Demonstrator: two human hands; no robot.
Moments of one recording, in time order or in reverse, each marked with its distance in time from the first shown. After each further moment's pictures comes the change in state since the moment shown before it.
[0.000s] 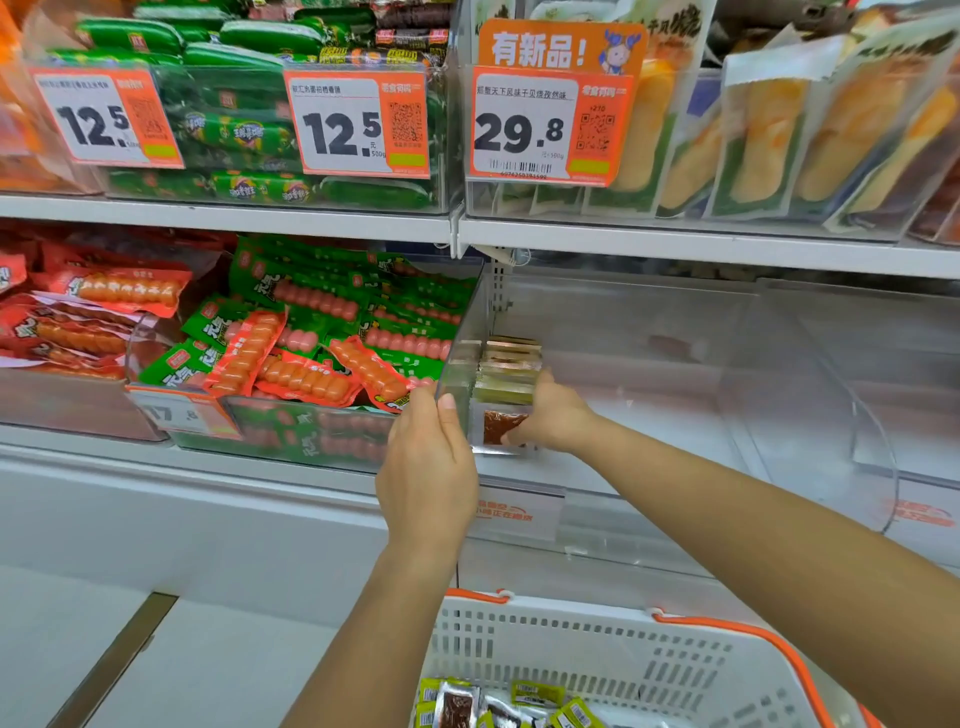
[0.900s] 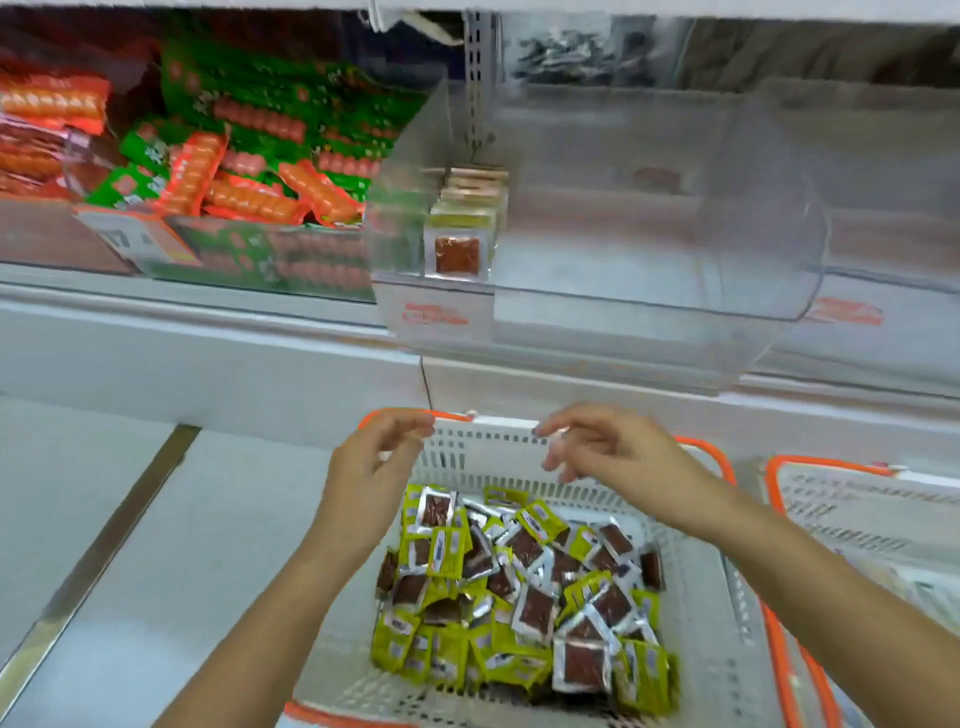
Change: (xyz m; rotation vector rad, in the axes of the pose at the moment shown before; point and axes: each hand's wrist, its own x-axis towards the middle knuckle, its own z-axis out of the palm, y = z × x) left_hand -0.143 -0.052 -0.037 -0.387 -0.460 -0.235; right_hand -0.196 0.144 0.028 0.563 -0.244 -0.361
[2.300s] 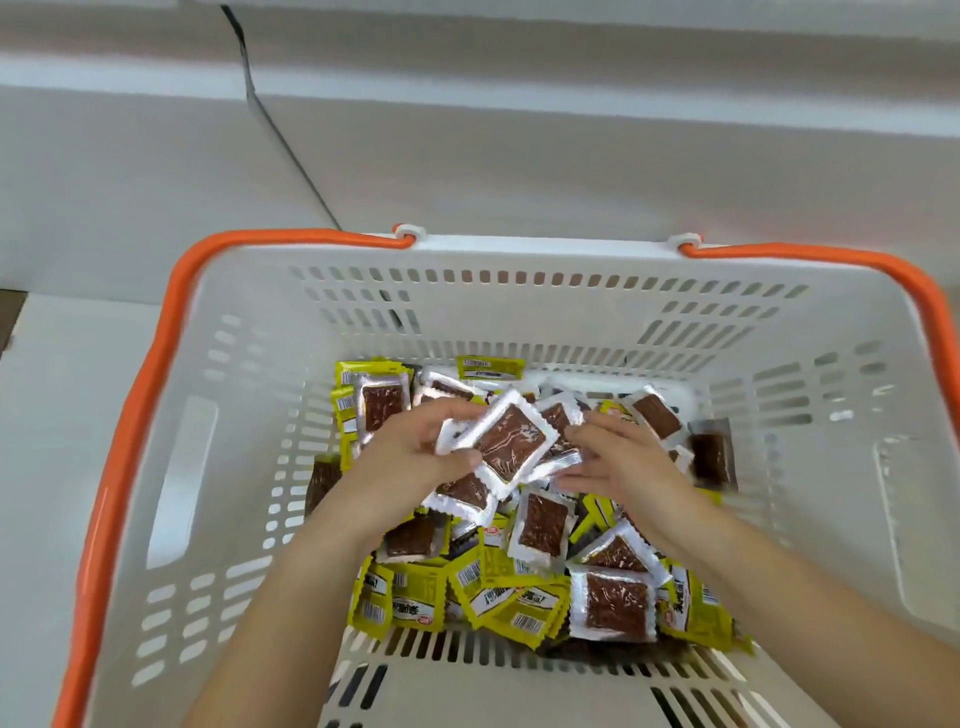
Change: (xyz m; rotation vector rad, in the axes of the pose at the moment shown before) left_hand 0.010 -0.180 0.111 -0.033 -0.511 -0.605; right_hand 0.024 0.255 0.102 0.779 0.252 0.809
